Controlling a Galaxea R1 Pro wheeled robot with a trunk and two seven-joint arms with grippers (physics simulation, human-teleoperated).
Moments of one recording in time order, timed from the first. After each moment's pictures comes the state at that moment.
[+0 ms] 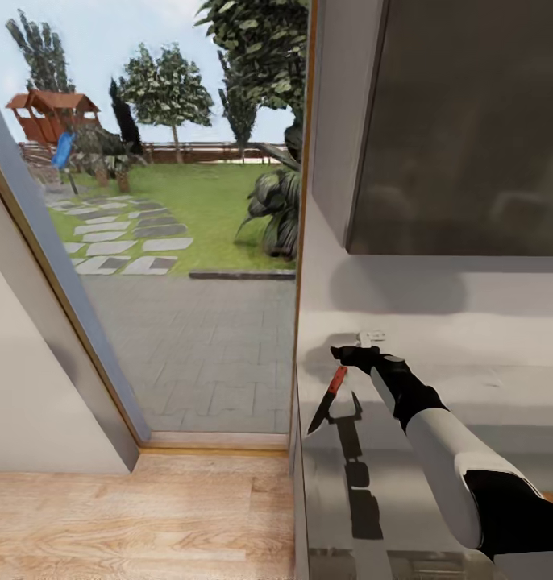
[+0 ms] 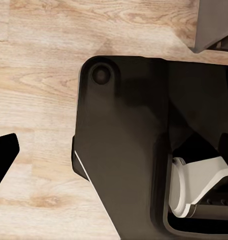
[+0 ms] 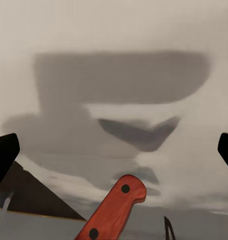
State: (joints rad) left arm 0.37 -0.04 0.00 -0.38 0.05 -0.57 0.00; right arm -1.00 0.01 -0.06 -0.48 0.04 0.23 0.15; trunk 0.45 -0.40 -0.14
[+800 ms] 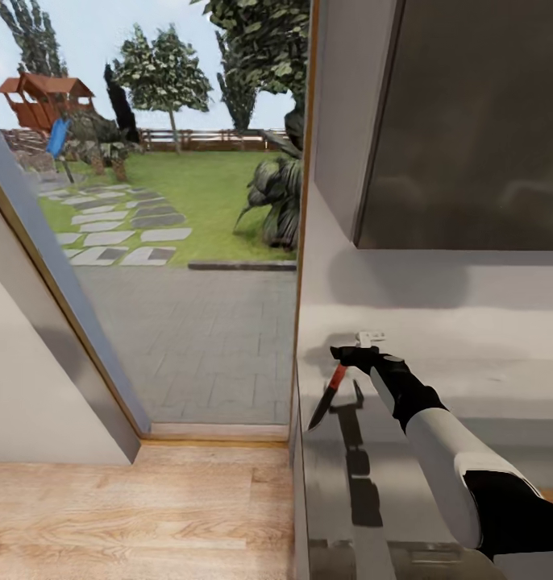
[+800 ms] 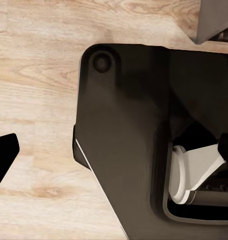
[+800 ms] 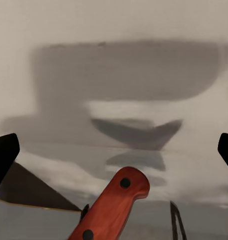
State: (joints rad) left arm 0.37 -0.04 0.00 -0.38 0.05 -0.57 0.00; right arm -1.00 0.01 -0.06 -0.48 0.04 0.23 0.15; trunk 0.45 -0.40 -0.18
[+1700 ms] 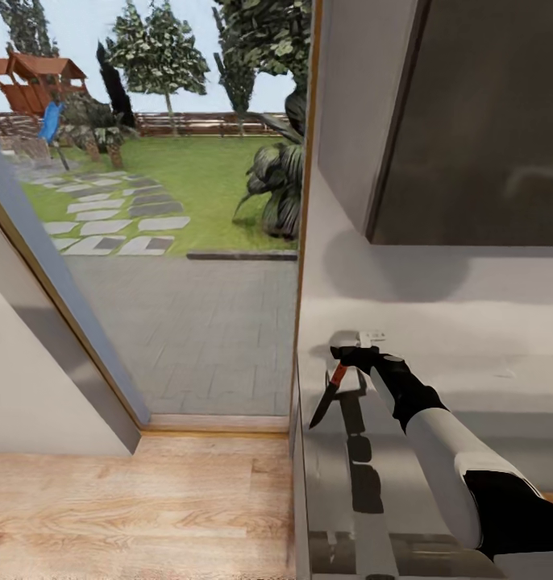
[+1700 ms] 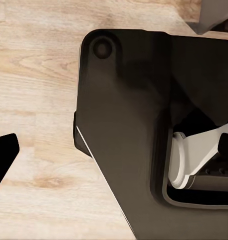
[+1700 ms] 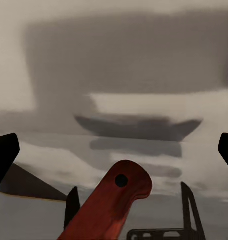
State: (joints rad) left arm 0.37 -0.04 0.00 -0.37 0.05 -0.57 0.00; right arm -1.00 0.01 -0.06 -0.48 0.04 0.23 0.15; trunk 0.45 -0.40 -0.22
